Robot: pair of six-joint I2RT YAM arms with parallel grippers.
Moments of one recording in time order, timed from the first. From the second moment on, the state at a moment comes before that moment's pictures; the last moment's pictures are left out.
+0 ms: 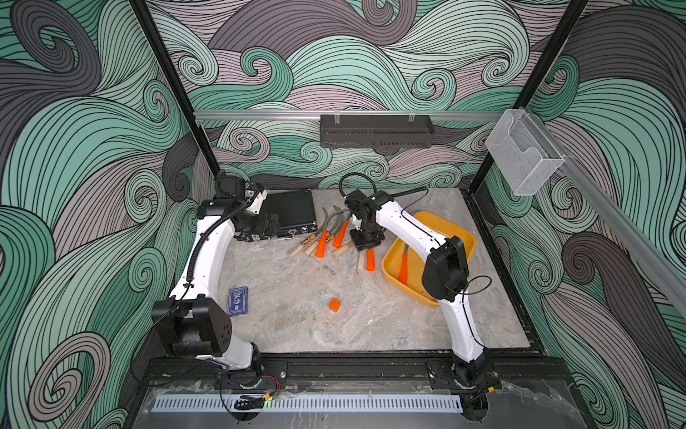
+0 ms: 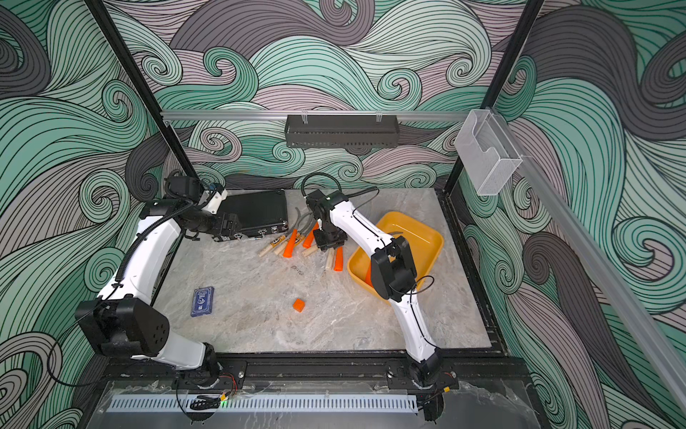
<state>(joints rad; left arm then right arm) 0.06 1.50 1.52 -1.03 0.19 0.19 0.64 2.25 2.14 -1.37 -0.03 0.26</state>
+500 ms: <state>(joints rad) 0.06 1.50 1.52 -1.03 0.19 0.19 0.64 2.34 2.17 -1.38 -0.04 0.27</state>
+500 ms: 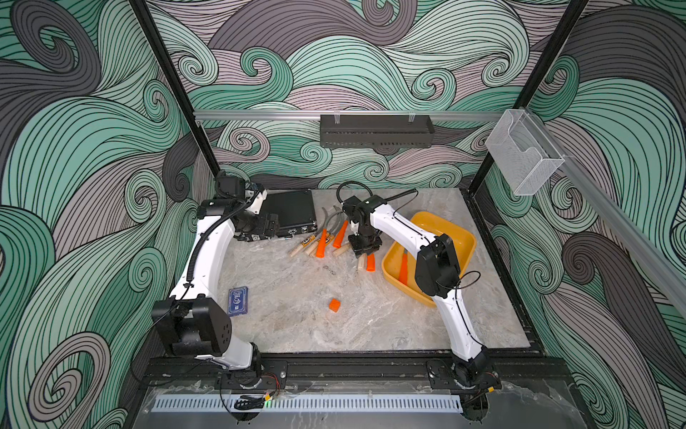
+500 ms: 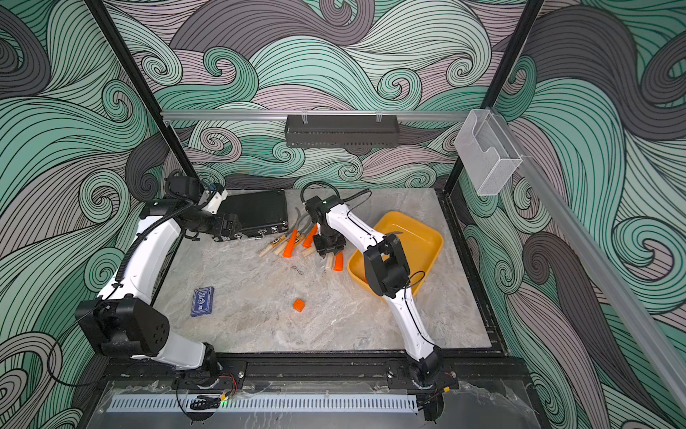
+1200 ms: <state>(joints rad) 0.06 1.52 1.49 -1.03 0.19 0.19 0.64 2.41 2.20 -1.39 -0.03 0.27</state>
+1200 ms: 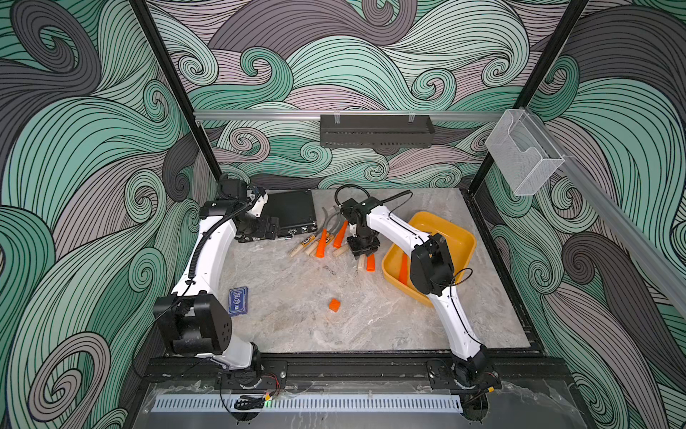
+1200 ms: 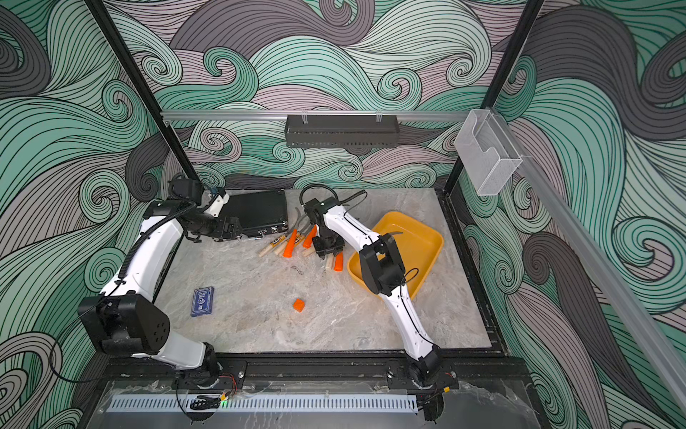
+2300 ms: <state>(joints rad) 0.06 1.51 1.45 -1.03 0.17 0.20 0.64 2.51 2.23 -1.39 -0.03 0.31</state>
